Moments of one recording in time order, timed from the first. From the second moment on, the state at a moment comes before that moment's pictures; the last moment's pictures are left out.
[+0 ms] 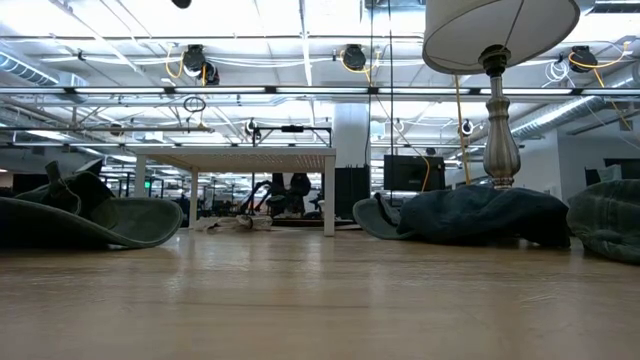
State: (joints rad) left arm -0.12 1.08 1.53 -0.88 0.10 0.52; right arm 0.34 1.83 1.93 -0.55 0.19 0.57
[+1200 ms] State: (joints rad) left arm -0.13 1.25 1.53 -0.85 0.30 0.46; right arm 0.34 1.83 1.93 -0.61 0.03 0.59
